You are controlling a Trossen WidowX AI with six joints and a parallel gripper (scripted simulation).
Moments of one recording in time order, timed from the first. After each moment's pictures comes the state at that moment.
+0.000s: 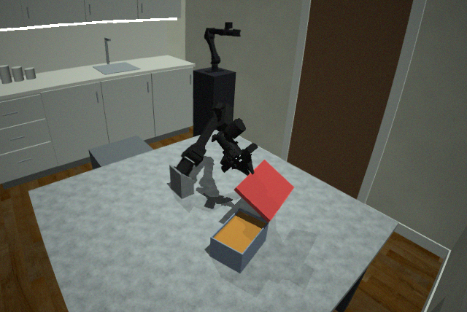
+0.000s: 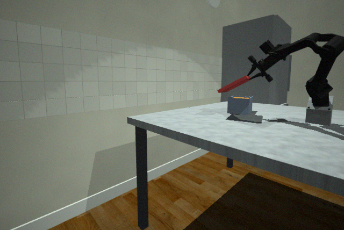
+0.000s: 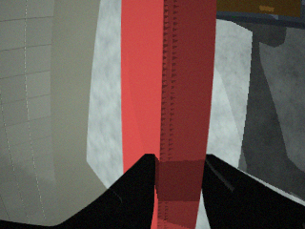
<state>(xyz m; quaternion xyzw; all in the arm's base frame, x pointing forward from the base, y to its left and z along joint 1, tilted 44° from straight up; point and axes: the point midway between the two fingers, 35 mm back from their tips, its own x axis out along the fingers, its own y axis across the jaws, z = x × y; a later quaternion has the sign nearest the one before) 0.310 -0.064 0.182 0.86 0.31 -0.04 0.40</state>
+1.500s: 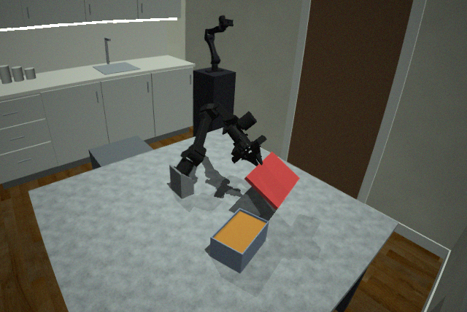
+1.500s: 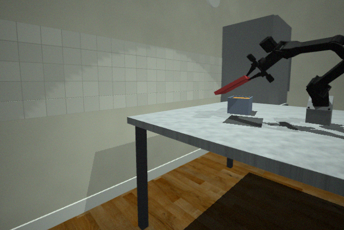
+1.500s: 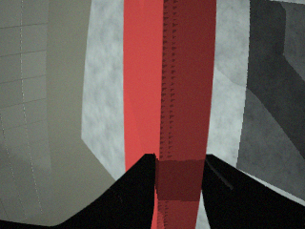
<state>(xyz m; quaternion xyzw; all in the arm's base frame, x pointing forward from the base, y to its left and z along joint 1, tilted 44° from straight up) 0.288 0.002 0.239 0.86 0.31 -0.04 0.40</state>
